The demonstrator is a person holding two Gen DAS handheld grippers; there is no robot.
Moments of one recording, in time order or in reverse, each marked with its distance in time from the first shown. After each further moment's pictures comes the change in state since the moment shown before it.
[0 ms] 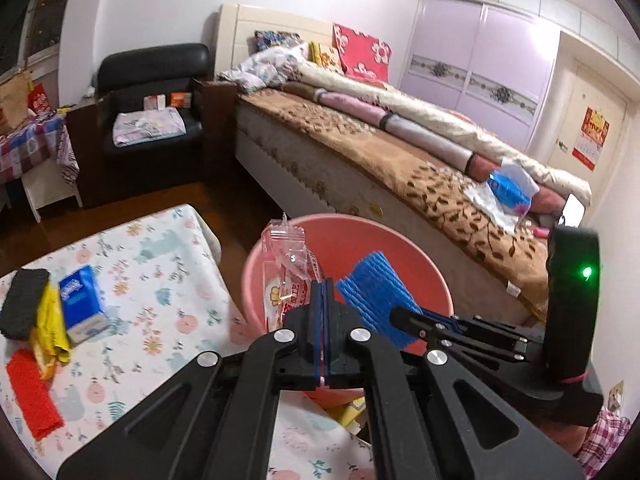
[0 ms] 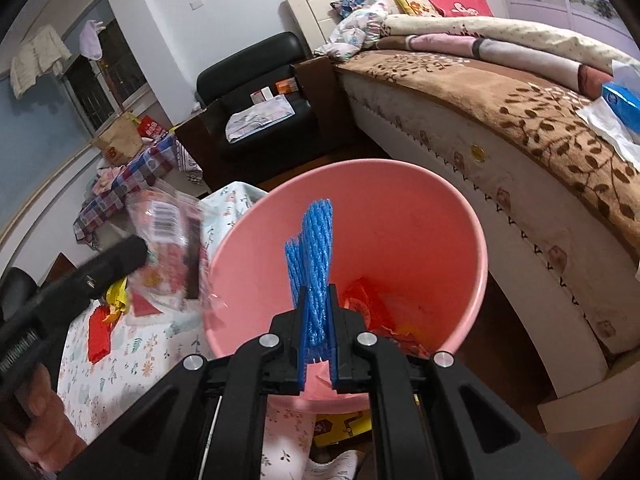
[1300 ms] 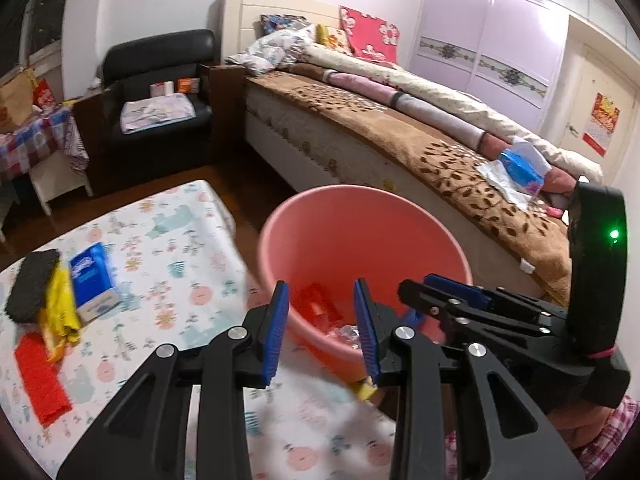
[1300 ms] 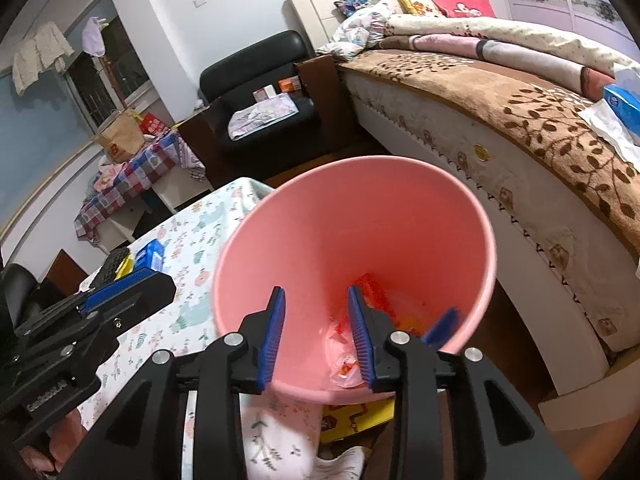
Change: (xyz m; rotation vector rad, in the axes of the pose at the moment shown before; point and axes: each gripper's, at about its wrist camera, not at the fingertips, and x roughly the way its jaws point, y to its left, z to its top) left arm -0.007 0.010 -0.017 0.006 0.052 0.065; right arm -0.003 0.017 -0.006 -0.018 0.002 0.012
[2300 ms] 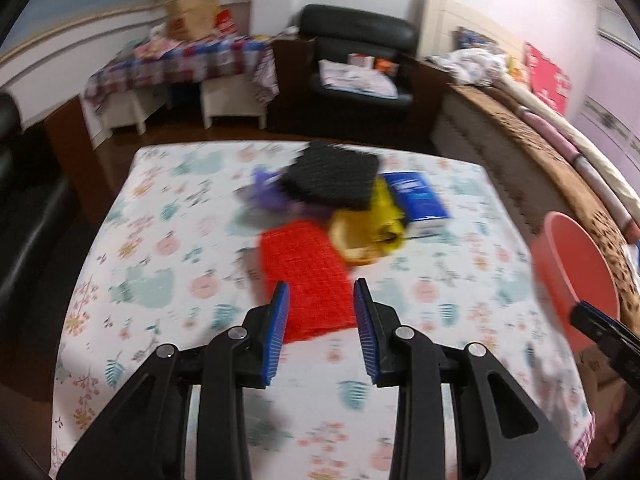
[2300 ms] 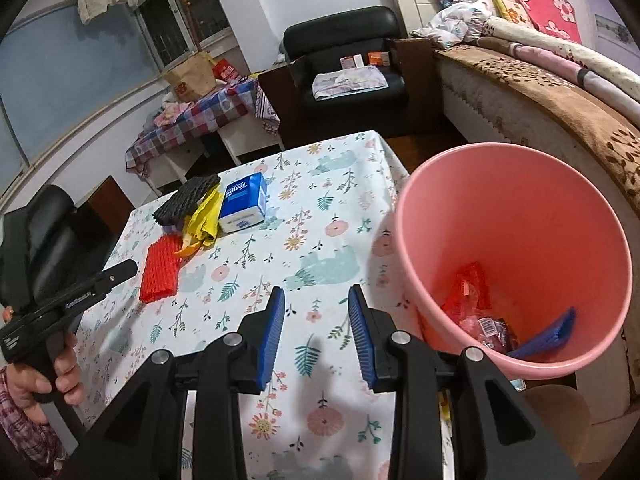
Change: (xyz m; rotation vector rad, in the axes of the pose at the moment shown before) left arm -0.091 0.205 -0.090 -0.425 0.034 0.465; right arm 0.026 0.119 -0.035 -0.228 0.104 0.155
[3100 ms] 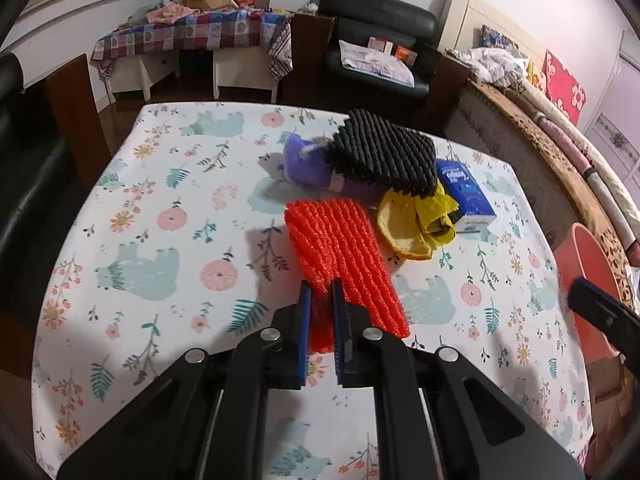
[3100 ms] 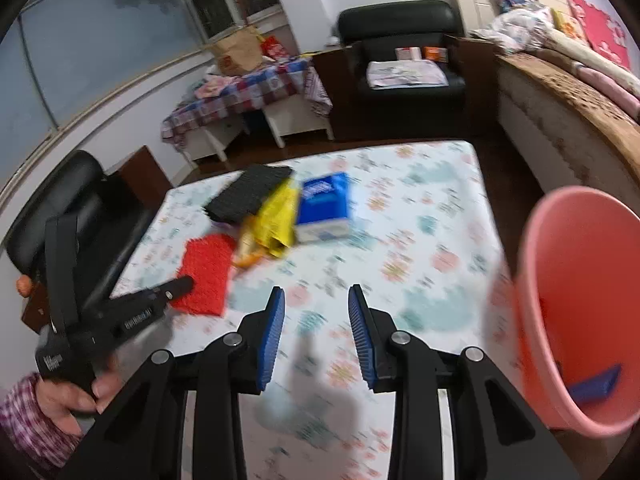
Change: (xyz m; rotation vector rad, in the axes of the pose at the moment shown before) left arm 0.027 0.032 -0.004 -0.076 0.055 -0.029; right arm 0.048 0.075 0.033 -0.121 0.060 0.128
